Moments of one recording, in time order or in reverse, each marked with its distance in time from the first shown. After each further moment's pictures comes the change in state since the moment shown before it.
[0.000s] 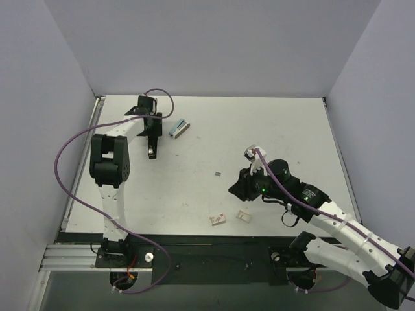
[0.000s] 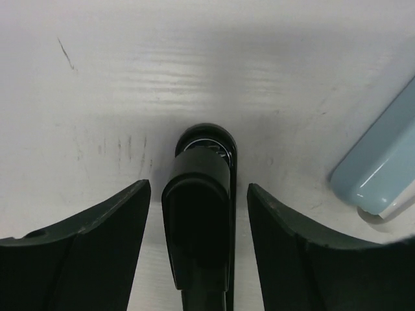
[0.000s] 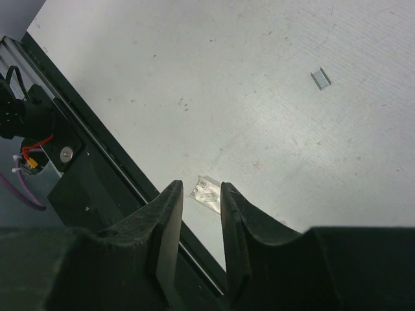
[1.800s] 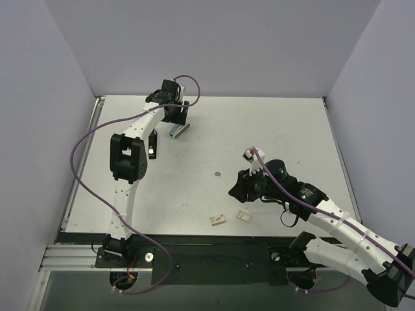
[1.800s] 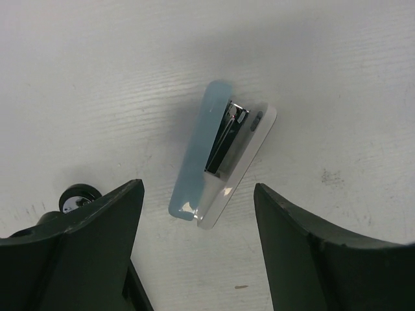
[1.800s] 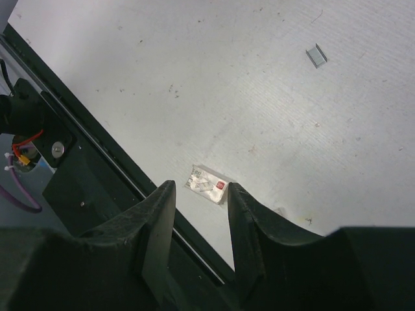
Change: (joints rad) left arm -0.162 0.184 0.491 -0.320 0.087 0.055; right arm 0.000 0.011 0.000 -0.046 0.017 0.024
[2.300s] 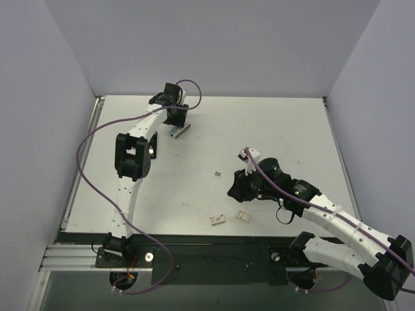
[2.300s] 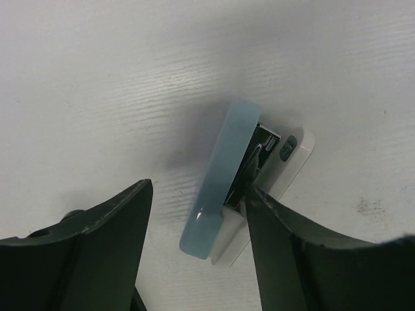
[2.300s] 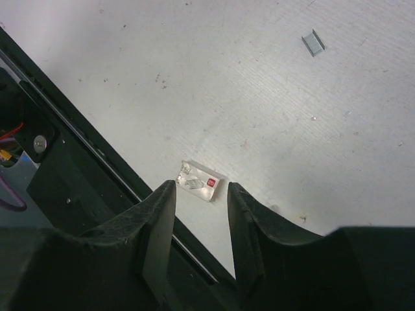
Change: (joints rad) left arm 0.002 0.114 0.096 -0.008 -0.045 0.050; right arm 0.000 0.077 0.005 0.001 0.004 -0.023
